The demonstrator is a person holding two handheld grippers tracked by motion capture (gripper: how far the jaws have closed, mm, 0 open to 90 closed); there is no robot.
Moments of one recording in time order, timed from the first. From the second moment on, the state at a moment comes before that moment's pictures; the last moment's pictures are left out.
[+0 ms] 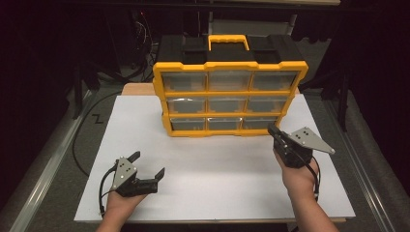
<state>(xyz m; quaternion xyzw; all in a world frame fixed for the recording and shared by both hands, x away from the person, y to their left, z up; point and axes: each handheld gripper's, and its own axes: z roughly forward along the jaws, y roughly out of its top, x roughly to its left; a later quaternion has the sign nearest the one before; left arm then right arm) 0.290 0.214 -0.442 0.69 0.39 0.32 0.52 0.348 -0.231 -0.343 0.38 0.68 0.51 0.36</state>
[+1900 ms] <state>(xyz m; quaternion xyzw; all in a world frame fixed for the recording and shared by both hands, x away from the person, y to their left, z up) 0.289 0.214 -0.442 0.69 0.39 0.31 0.52 0.329 -0.263 -0.420 0.43 0.69 0.52 0.27</state>
